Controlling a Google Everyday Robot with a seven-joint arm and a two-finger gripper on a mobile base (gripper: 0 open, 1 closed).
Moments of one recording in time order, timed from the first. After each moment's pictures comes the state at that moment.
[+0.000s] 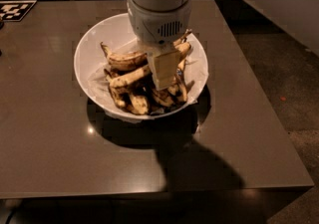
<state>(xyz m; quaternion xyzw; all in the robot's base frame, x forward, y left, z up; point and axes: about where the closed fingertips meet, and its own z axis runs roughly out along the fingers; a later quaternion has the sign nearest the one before) 0.475 0.001 0.968 -0.82 0.56 -0.10 0.10</state>
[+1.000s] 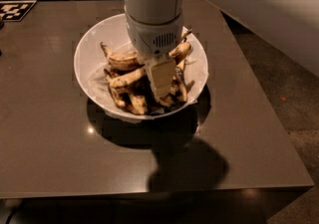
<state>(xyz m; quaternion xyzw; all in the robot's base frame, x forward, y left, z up) 0.478 0.005 0.941 -0.82 0.56 -0.08 0.07</state>
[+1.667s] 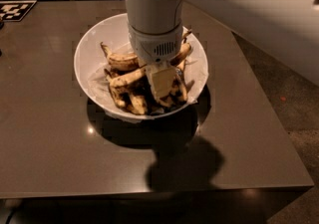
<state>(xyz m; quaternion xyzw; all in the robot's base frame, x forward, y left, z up) 0.479 0.000 0.920 -0.82 0.56 -0.07 0.05</state>
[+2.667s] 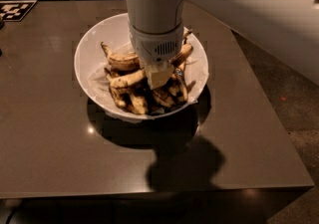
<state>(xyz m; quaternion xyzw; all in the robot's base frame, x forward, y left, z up) 0.479 0.000 0.921 -0.82 0.56 -0.07 0.05</state>
